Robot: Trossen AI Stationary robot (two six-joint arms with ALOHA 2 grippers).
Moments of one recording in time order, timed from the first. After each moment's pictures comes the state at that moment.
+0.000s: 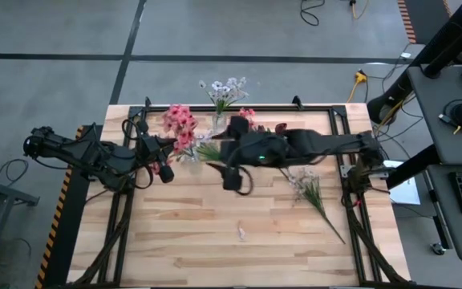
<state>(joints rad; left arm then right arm) -0.33 0.84 0.93 -0.43 -0.90 -0.05 0.16 1.88 2.15 -0.71 0.39 -0.19</state>
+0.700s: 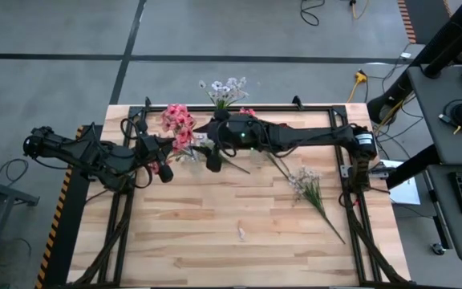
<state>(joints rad) -0.33 0.83 0.93 -0.43 -0.90 -0.06 -0.07 1.90 1.73 -0.03 0.06 -0.11</state>
